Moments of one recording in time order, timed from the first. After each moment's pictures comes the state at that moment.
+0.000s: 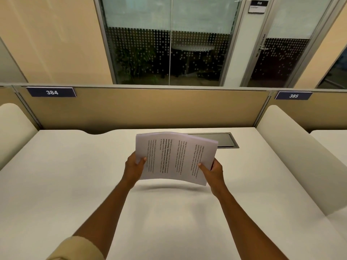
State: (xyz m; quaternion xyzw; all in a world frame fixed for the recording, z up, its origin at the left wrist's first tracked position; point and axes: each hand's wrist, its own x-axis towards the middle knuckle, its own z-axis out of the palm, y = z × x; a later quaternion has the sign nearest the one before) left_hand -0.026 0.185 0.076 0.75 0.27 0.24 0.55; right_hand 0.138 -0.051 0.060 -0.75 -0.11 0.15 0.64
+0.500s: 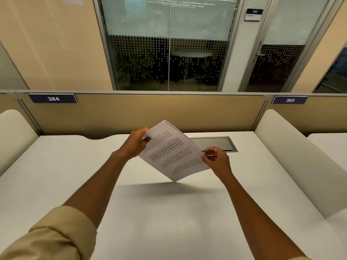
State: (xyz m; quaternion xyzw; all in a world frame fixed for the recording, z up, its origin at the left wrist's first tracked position) left_hand 0.018 0.228 0.172 0.91 0.16 0.17 0.35; right_hand 0.178 -0.056 0.104 -0.80 -0.23 0.08 0.55
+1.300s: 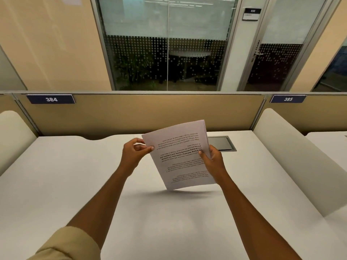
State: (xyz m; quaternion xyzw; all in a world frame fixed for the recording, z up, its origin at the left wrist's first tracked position) left_hand 0.000 0.199 0.136 0.72 0.25 0.27 0.59; right_hand 0.159 -0.046 0.117 -0.76 -0.23 0.12 0.60
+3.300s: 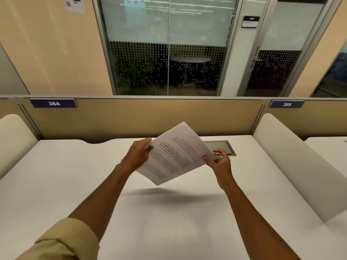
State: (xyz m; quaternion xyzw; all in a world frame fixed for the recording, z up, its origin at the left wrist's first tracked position) left_hand 0.012 0.202 0.155 0.92 0.14 0.23 0.28; right_hand 0.171 -0.065 0.110 -0.68 -0.14 0.13 0.71
